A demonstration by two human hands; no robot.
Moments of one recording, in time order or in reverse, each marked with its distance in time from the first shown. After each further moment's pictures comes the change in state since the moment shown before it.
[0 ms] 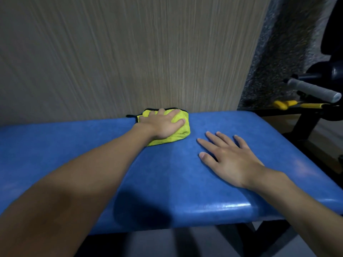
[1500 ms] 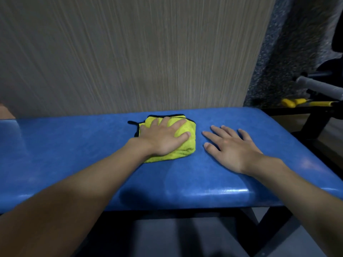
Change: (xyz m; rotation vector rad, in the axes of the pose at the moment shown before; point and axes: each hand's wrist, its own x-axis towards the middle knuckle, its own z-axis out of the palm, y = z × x) left_hand -0.080 -0.008 0.011 0.023 -0.008 0.073; right_hand 0.005 -0.004 0.000 -0.018 0.004 0.024
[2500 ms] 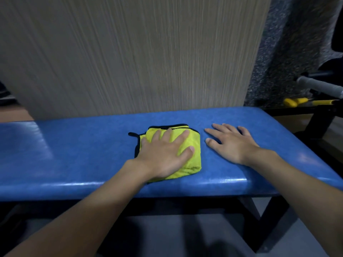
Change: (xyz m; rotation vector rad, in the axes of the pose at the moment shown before) left_hand -0.087 0.020 0.001 0.025 0.004 0.009; right_hand -0.004 0.003 -0.002 0.074 0.035 -0.008
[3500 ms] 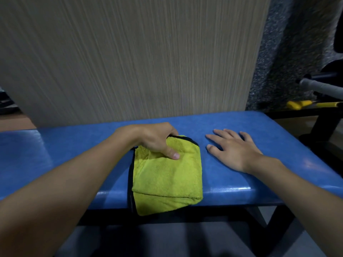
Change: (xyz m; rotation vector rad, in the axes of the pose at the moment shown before) left_hand 0.050 -0.032 -0.070 -0.267 -0.325 0.223; right_hand 0.003 0.003 0.003 0.000 0.030 -0.015
